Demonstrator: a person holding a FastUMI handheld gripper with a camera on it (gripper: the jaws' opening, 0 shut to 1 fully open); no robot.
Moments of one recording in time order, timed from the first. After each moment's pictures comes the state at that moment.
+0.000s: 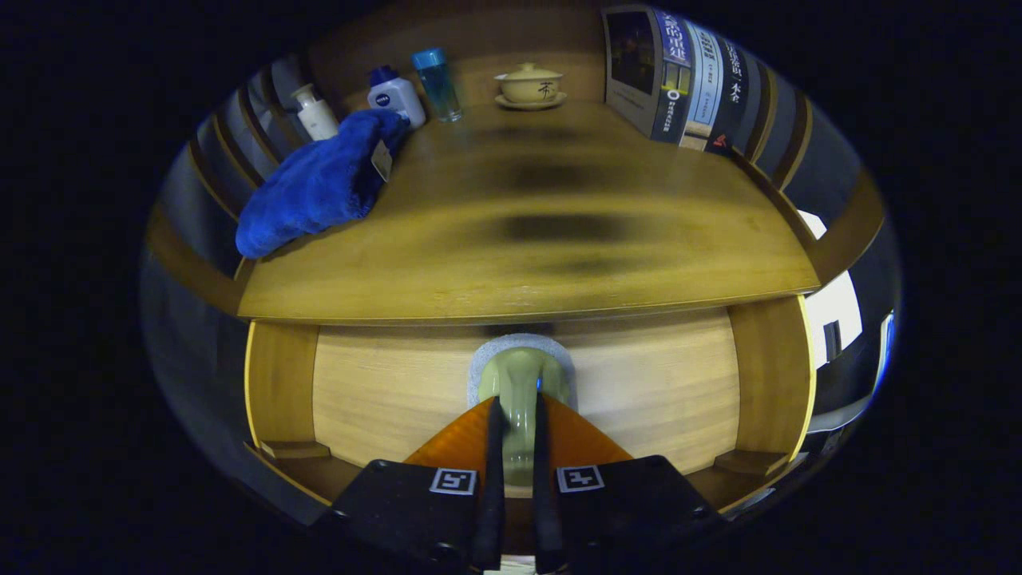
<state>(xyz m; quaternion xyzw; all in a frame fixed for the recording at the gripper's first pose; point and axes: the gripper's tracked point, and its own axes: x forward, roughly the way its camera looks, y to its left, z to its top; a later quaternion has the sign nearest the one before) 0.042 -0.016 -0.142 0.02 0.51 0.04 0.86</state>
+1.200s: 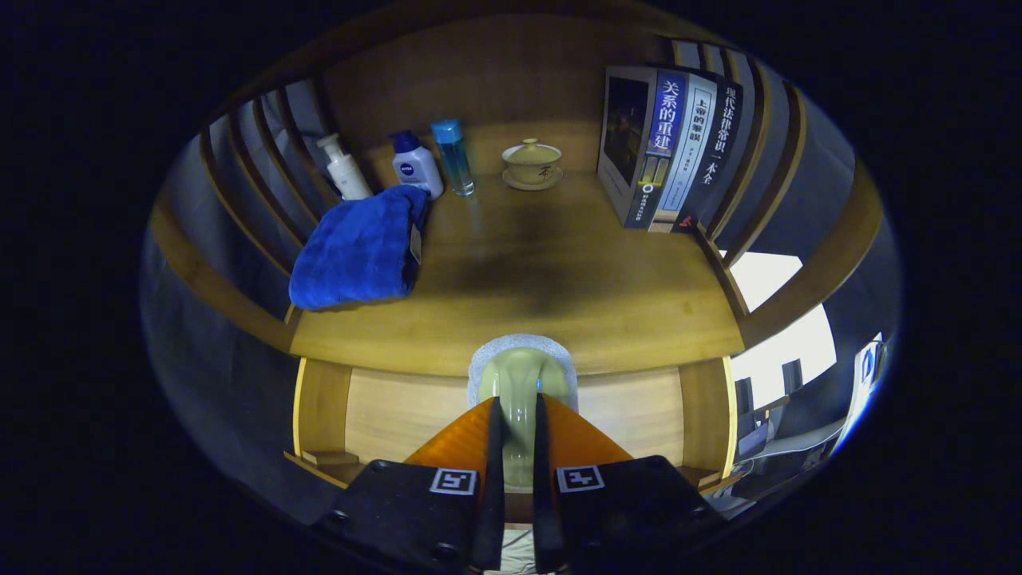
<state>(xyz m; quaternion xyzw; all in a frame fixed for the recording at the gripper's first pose) 0.063 -0.021 -0.033 0.00 0.47 0.05 0.88</state>
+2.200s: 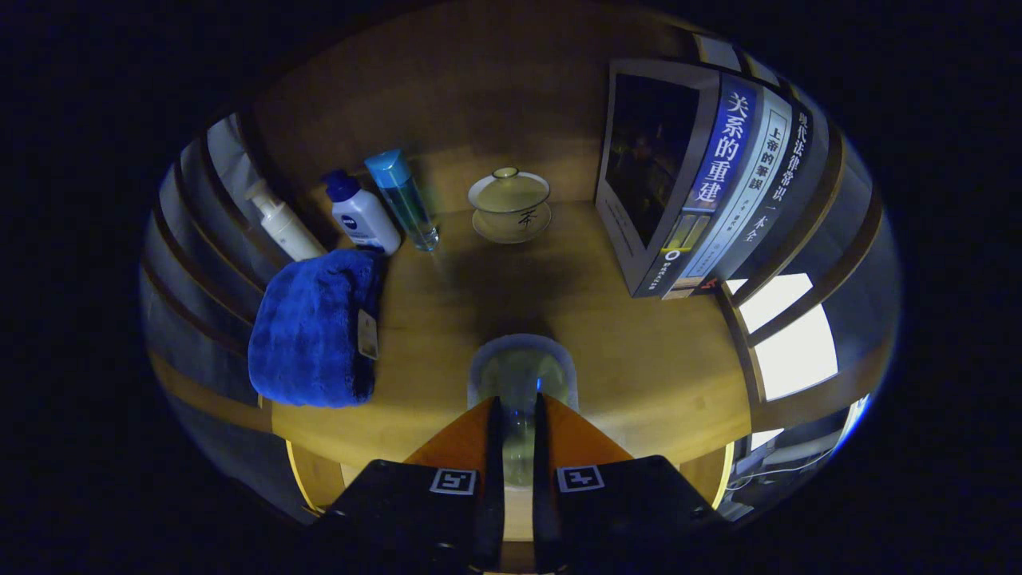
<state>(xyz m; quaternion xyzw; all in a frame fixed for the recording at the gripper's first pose) 0.183 -0.029 -0.039 0.02 0.48 0.02 0.88</state>
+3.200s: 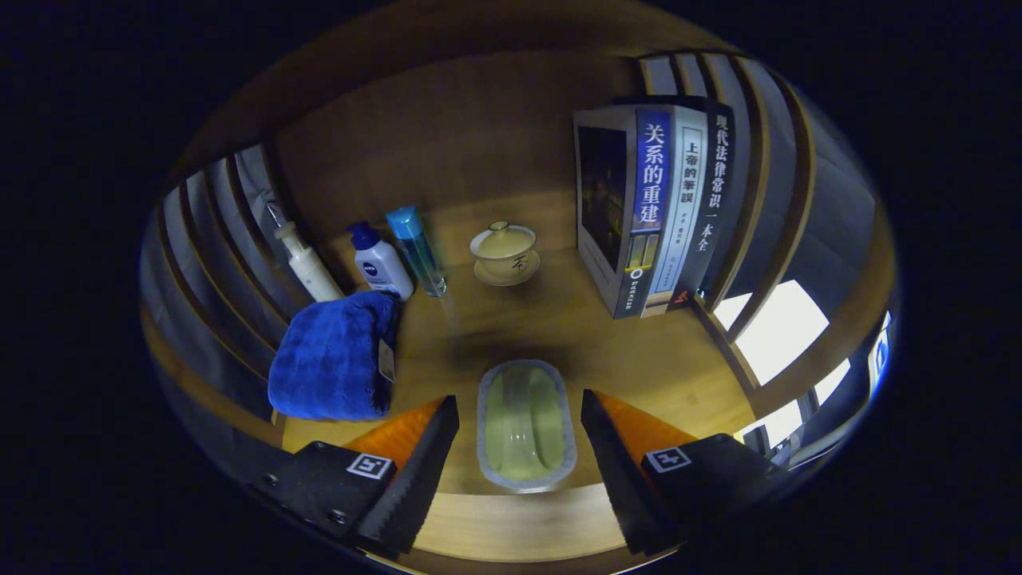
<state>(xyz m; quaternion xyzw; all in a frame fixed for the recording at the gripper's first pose) 0.157 -0.035 -0.011 0.05 0.34 0.02 0.94</state>
